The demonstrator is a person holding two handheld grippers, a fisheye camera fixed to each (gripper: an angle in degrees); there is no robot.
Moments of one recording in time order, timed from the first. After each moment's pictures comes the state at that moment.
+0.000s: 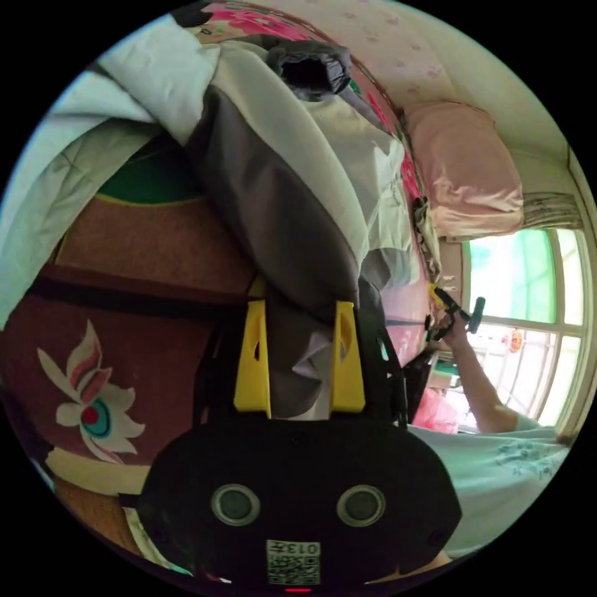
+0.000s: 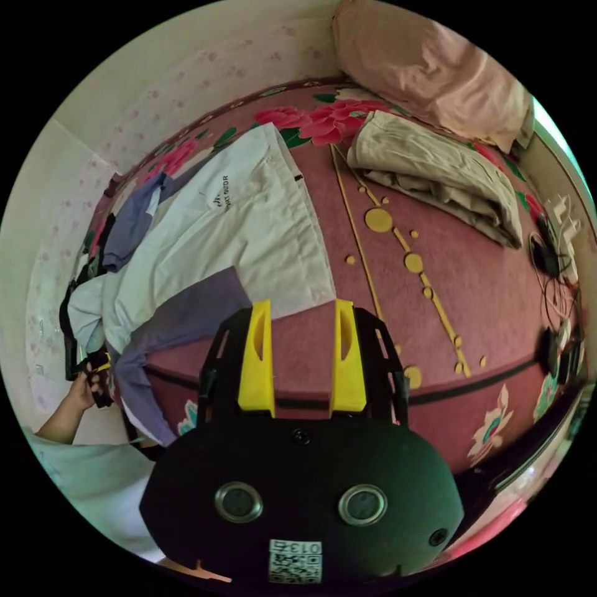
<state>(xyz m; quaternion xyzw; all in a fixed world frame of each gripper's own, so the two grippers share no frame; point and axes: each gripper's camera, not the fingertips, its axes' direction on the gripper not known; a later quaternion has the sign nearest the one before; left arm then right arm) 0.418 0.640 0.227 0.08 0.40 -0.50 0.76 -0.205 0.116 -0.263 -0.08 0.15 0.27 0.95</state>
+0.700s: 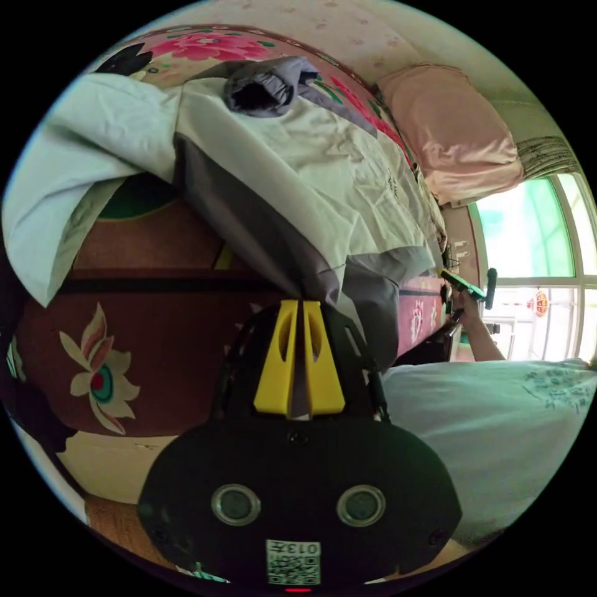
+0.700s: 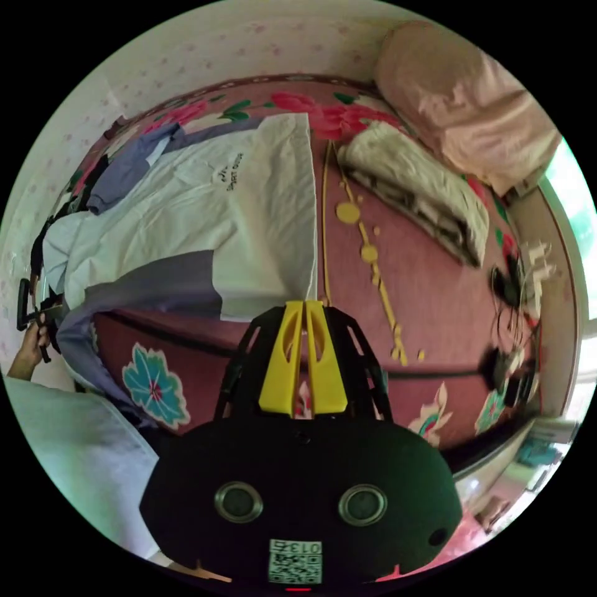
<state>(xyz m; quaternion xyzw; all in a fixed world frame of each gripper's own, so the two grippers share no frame) 0.435 0.640 0.148 0.08 0.39 -0.45 0.80 -0.270 0.144 -0.312 -0.15 0.23 0.20 0.94</state>
